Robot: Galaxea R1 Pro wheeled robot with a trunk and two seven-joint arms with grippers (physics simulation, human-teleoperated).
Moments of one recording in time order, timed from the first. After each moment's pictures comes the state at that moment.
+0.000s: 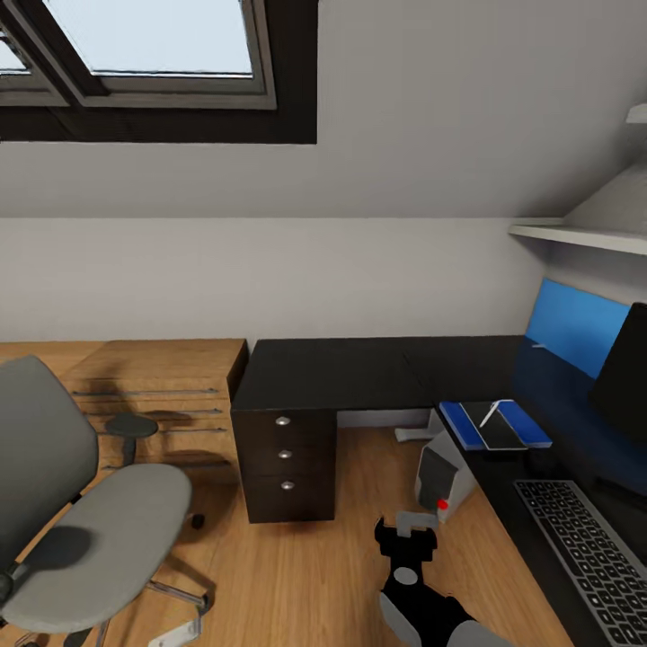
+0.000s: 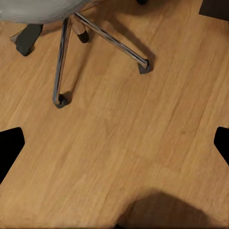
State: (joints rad) left arm -0.09 -0.01 -0.14 -0.76 0.37 0.07 0.56; right arm -0.57 0.12 0.62 -0.31 -0.45 -0.23 -0.58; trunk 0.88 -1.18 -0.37
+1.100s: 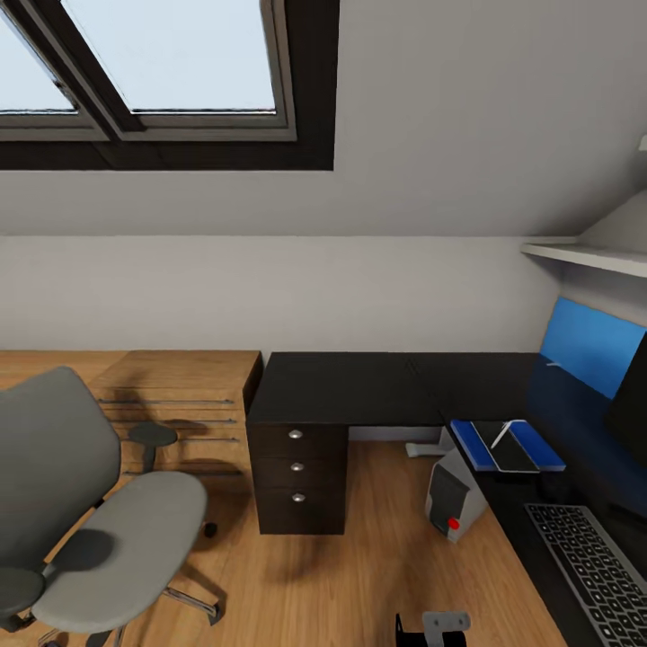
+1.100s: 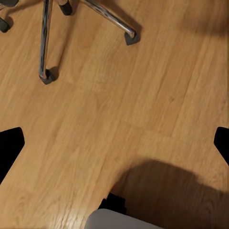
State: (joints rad) left arm -0.09 -0.02 -0.17 -0.42 0.36 -0.17 0.33; right arm -0.42 0.10 0.61 0.02 -0.46 -0.59 -0.23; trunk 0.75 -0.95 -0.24
